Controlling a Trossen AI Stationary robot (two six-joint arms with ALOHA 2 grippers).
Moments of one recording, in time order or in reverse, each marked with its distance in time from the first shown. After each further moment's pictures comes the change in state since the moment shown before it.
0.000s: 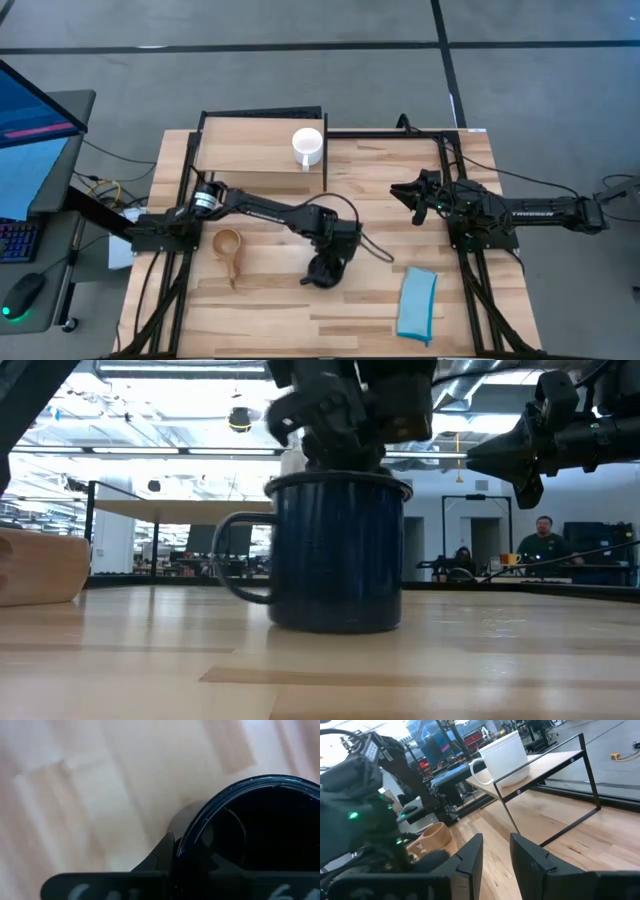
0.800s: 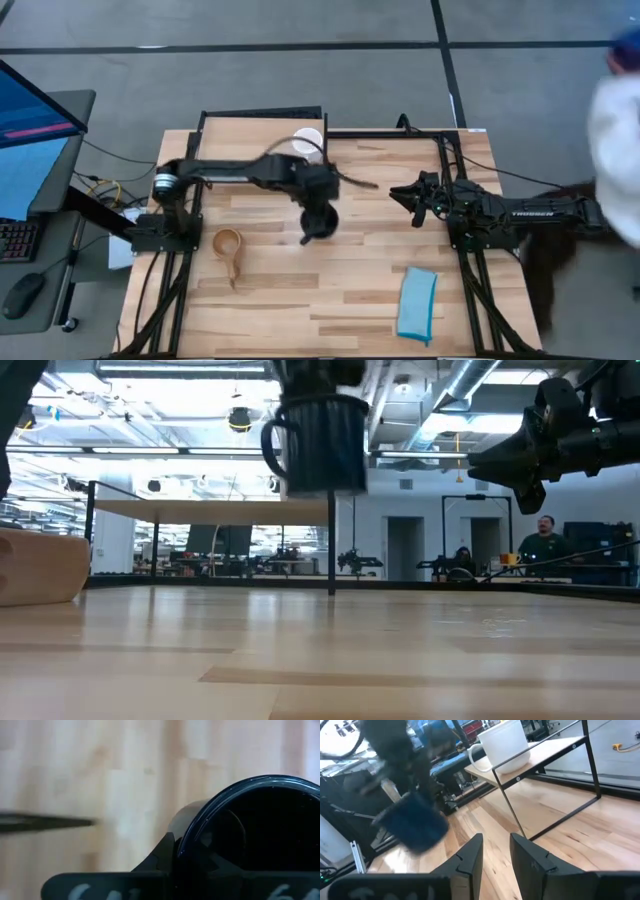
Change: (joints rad) left arm 0.179 -0.317 -0.002 -0.179 -0.197 -0.230; right arm 0.000 0.000 0.000 -0.053 -0.022 0.000
